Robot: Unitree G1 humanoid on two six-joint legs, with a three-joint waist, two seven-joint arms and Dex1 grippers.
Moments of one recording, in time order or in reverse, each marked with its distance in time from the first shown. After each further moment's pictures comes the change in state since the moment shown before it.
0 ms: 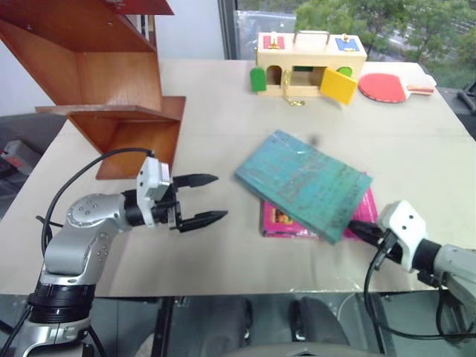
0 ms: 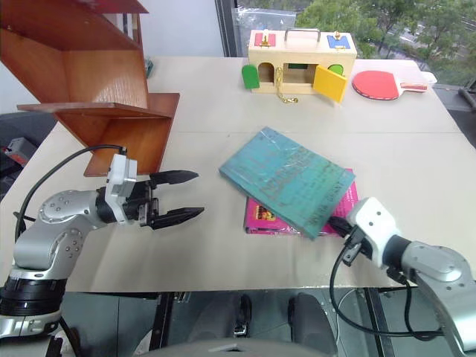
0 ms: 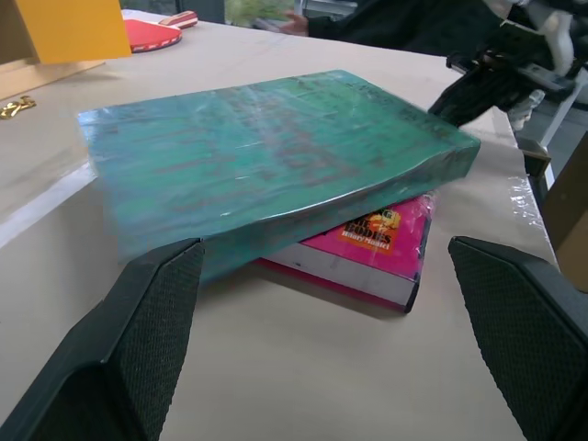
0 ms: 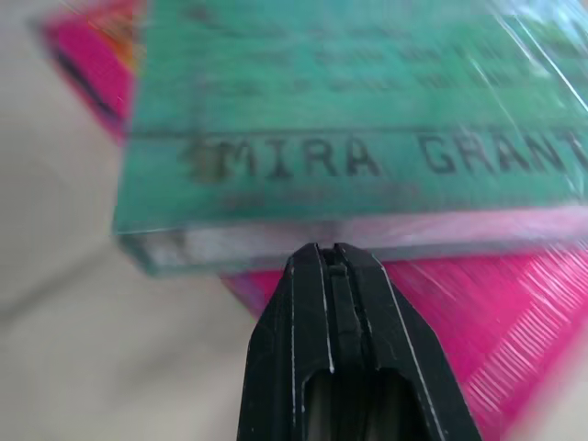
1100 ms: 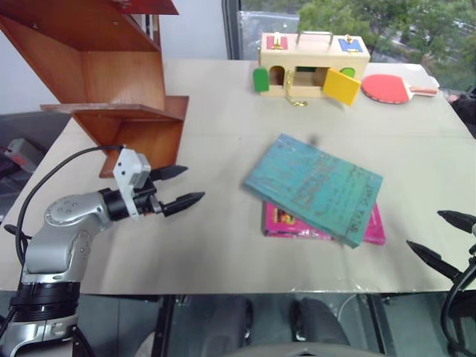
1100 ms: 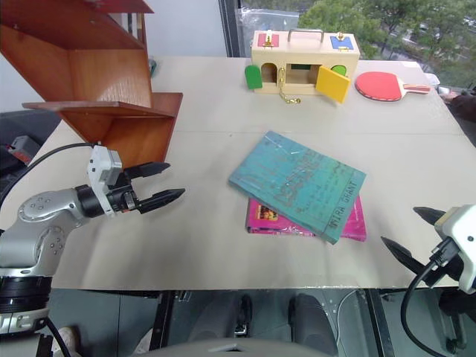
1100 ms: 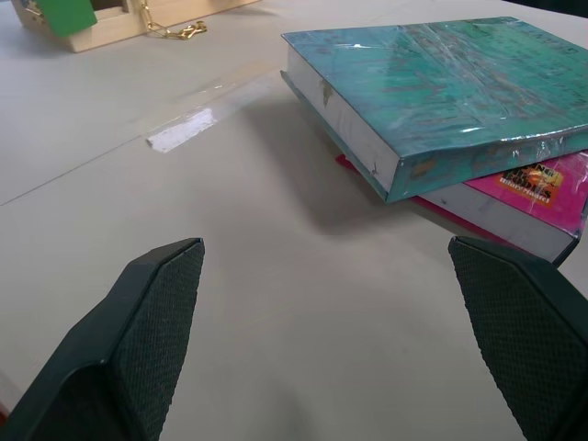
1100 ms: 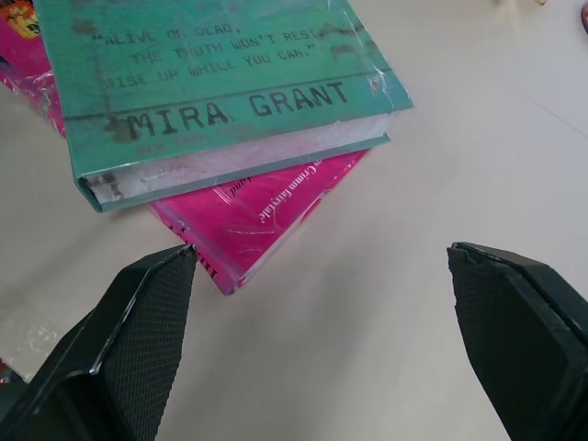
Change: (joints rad) left arm -0.010 0.042 0.080 0.123 0.055 0.035 0.140; right arm 0.350 -0.038 -0.653 0.012 0.140 -0.070 0.173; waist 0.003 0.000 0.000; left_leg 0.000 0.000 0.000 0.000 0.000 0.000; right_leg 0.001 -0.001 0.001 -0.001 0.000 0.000
